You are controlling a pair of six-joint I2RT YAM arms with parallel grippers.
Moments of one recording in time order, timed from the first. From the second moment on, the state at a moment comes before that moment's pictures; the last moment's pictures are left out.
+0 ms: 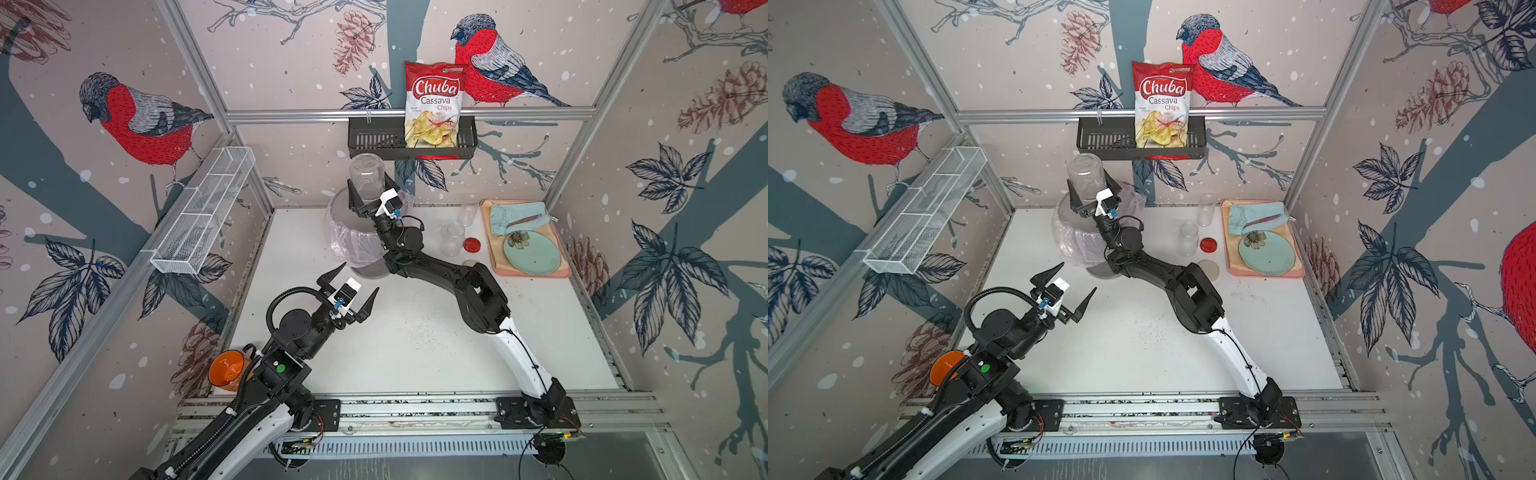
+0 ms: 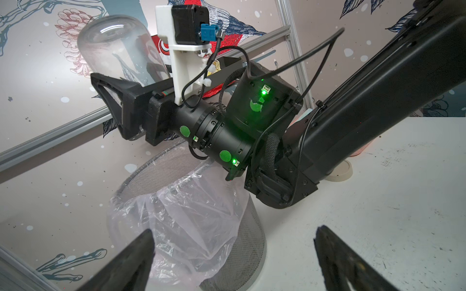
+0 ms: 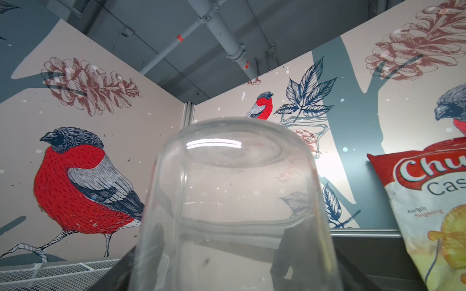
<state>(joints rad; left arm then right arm) -0.63 0.52 0.40 0.20 -0.03 0.41 0.87 2.47 2.03 1.37 0.11 -0.20</state>
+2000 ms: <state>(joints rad) -0.65 0.51 0.40 0.19 -0.03 0.42 0.85 2.22 1.83 1.16 0.07 -0.01</state>
